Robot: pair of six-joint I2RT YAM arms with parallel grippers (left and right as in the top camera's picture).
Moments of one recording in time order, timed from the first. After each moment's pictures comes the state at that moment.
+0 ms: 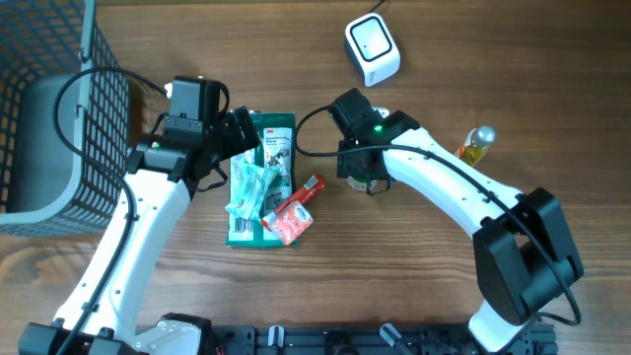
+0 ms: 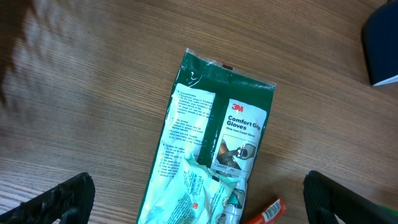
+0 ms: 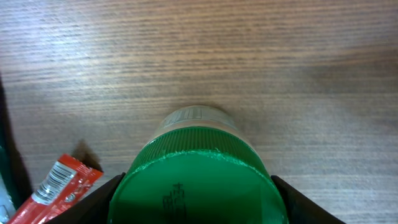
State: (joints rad) left arm -0.20 1.39 1.13 -0.75 -0.09 -0.52; right arm 0.59 1.84 1.30 -0.83 0.14 0.63
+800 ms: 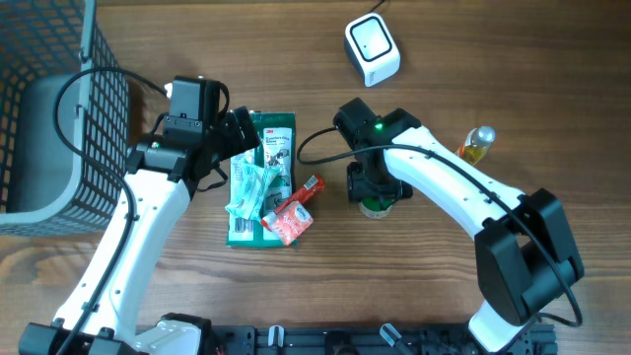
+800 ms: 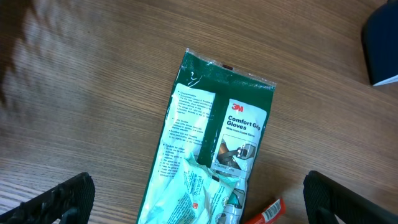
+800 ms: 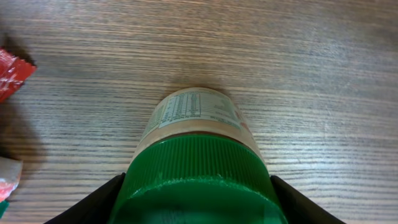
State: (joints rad) left arm -0.20 1.39 1.13 -0.75 -0.09 -0.52; right arm 0.59 1.84 1.32 -1.09 0.05 0.51
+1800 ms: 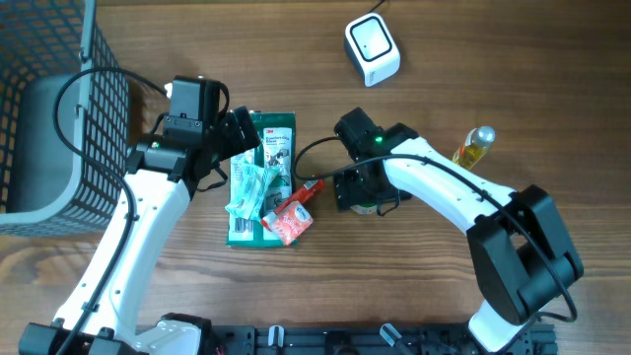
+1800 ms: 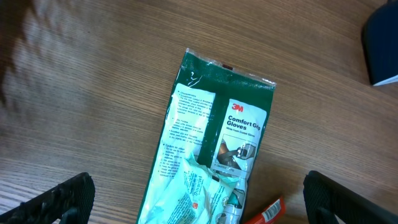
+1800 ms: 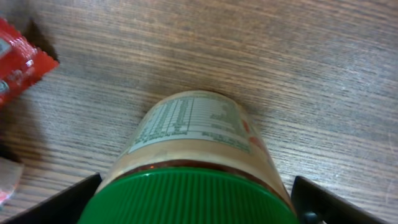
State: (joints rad) left arm -0.20 1.39 1.13 -0.75 -0.09 -0.52; right arm 0.59 1.84 1.20 -0.88 -0.03 0.40
